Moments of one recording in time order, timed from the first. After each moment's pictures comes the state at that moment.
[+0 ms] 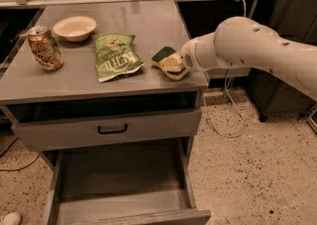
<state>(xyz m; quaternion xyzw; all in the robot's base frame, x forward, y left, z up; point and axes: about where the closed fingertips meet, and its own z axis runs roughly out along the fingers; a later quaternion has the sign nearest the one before) 0.668 -0.062 0.852 -0.31 0.84 0.11 0.44</state>
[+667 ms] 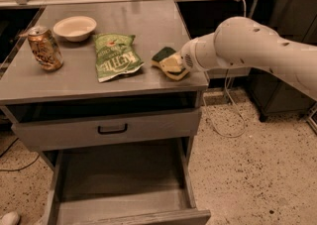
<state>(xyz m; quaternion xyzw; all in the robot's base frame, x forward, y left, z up) 0.668 -0.062 0.852 -0.31 0.84 0.11 0.44</state>
